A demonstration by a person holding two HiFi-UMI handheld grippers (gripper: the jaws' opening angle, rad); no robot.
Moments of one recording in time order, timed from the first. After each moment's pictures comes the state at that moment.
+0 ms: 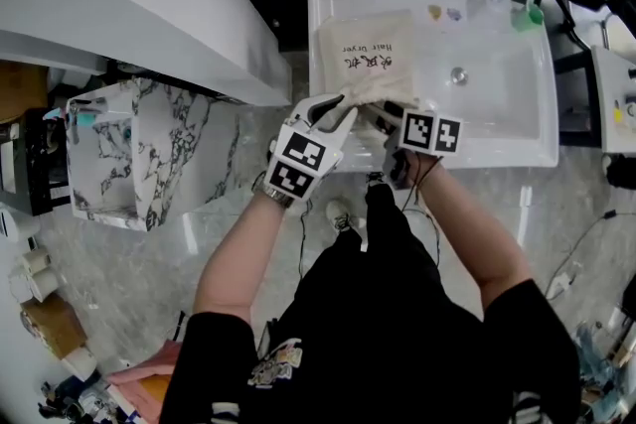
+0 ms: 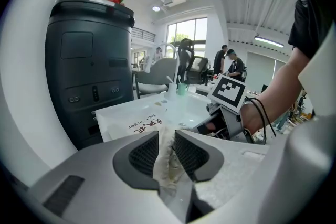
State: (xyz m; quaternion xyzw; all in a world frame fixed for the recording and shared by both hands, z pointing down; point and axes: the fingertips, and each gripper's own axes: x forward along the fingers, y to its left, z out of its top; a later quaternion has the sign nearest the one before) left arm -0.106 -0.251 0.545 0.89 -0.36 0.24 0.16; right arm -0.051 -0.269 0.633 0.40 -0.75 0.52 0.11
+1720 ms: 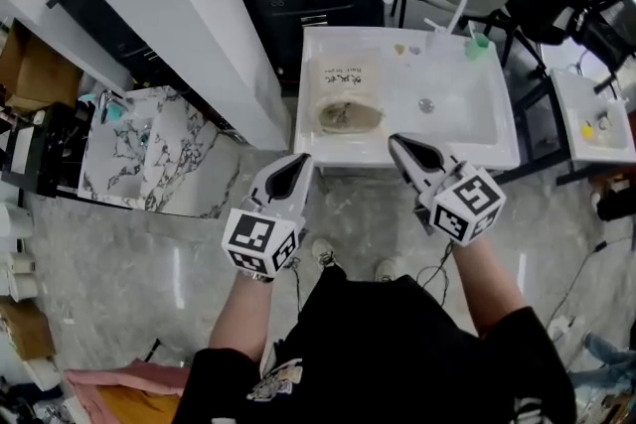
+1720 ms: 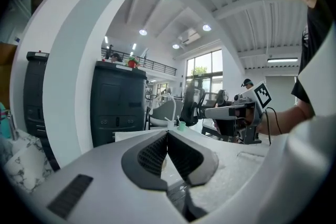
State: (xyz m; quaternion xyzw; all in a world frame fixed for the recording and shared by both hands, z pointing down) left arm -0.102 -0.045 0.368 0.86 -0.50 0.06 0.10; right arm 0.032 -0.082 0.353 0.30 -0.95 0.10 0.05
